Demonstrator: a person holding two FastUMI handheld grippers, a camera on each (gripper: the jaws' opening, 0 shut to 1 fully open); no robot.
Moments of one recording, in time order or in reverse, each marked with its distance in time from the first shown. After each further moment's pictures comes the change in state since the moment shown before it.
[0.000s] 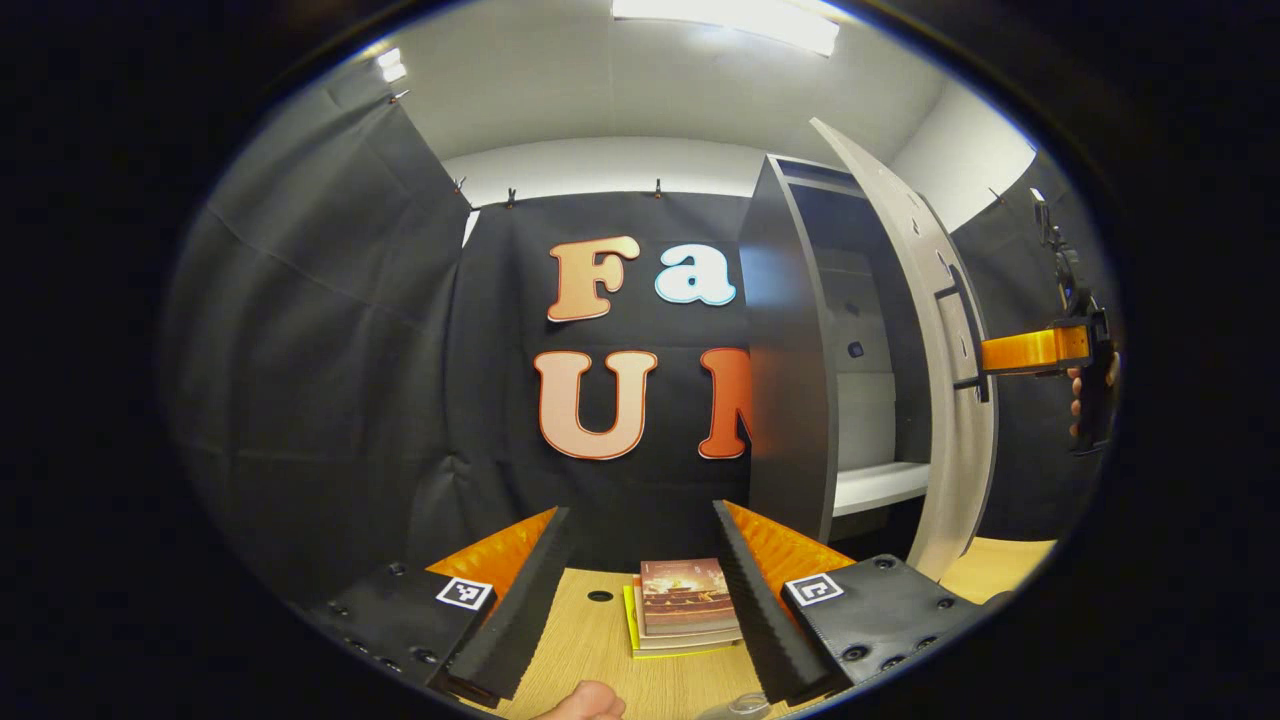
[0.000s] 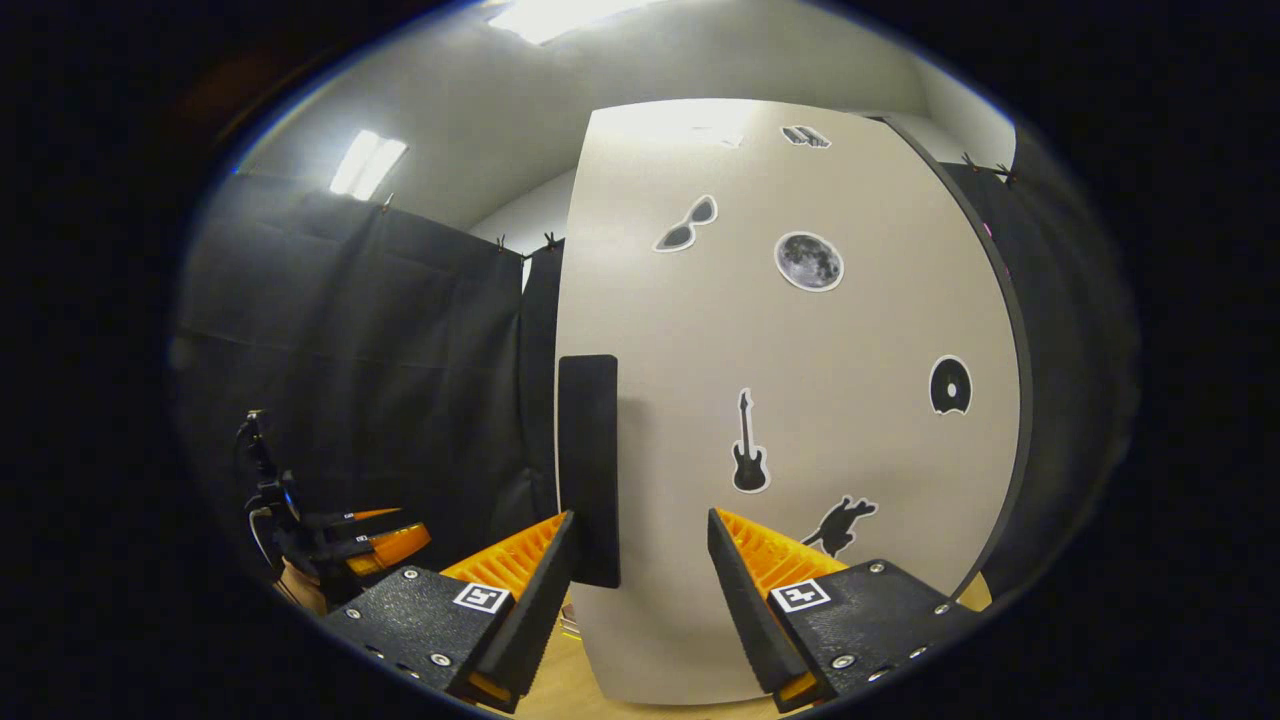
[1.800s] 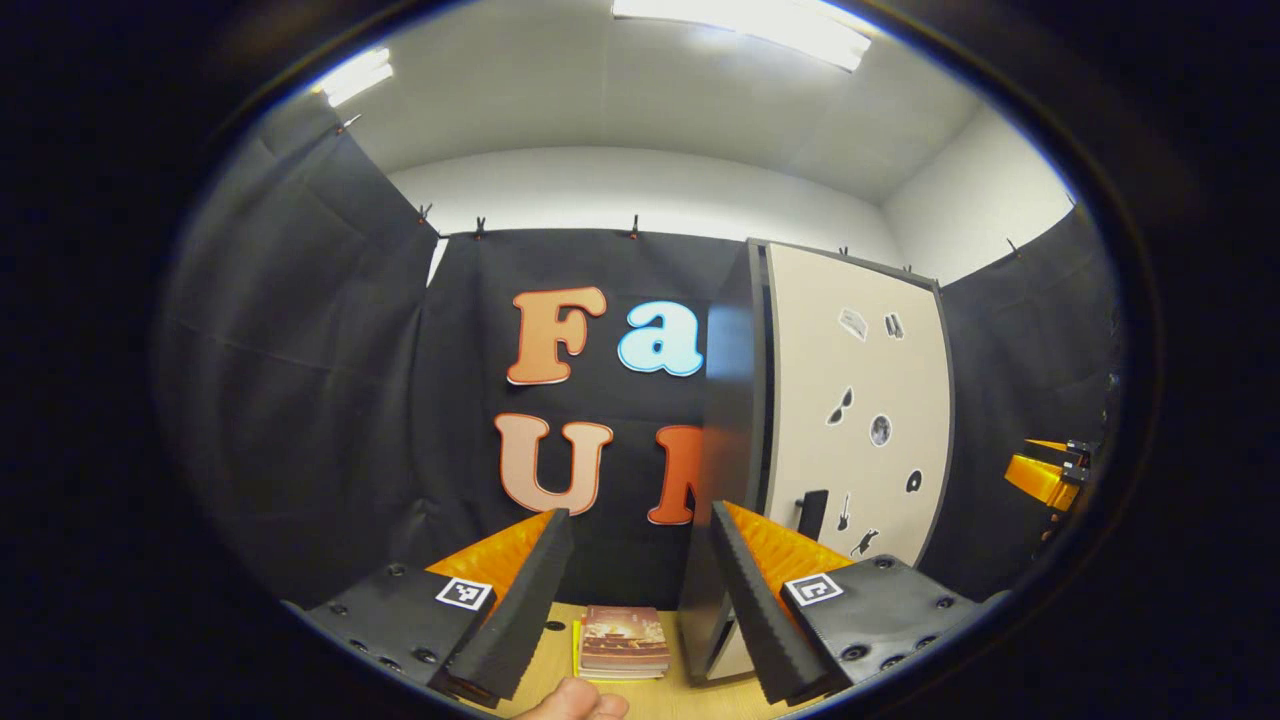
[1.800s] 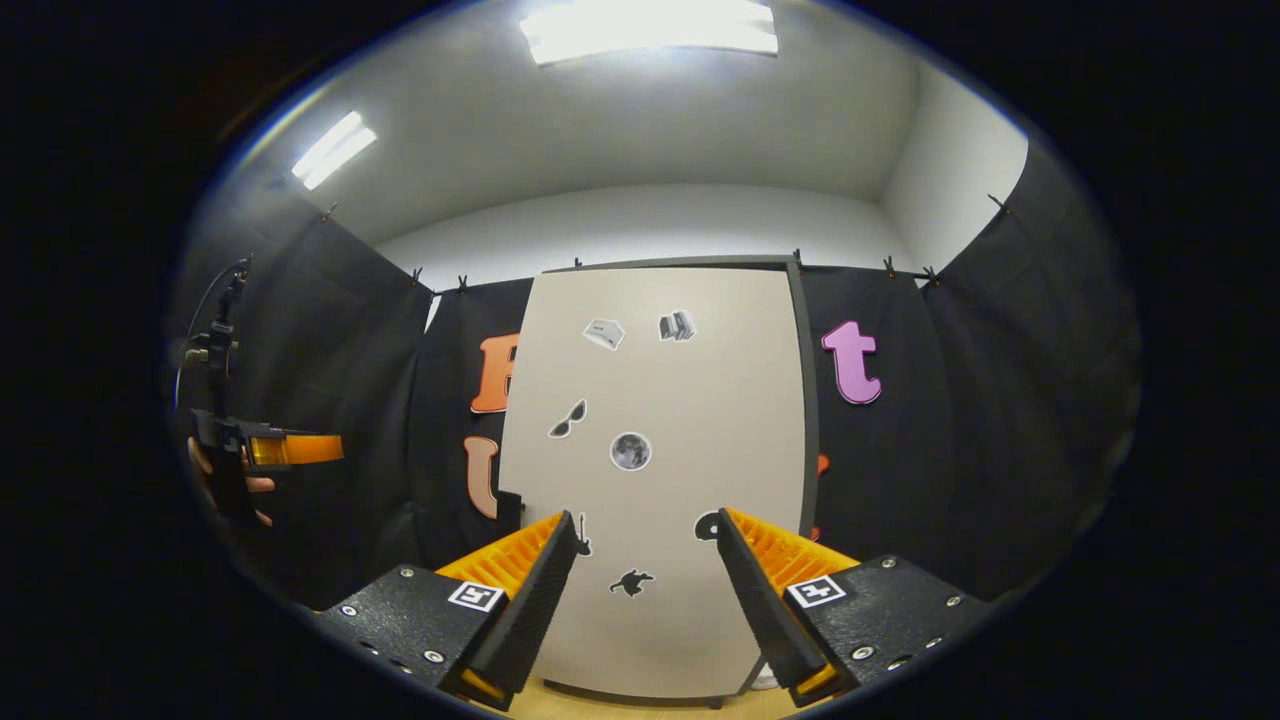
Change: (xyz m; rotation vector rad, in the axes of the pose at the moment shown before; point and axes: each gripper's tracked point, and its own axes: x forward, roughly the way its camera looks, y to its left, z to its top) left arm 0.019 -0.064 0.238 -0.045 -0.014 -0.006; right arm -0.190 -0.050 0.162 -0.176 -0.162 -0.376
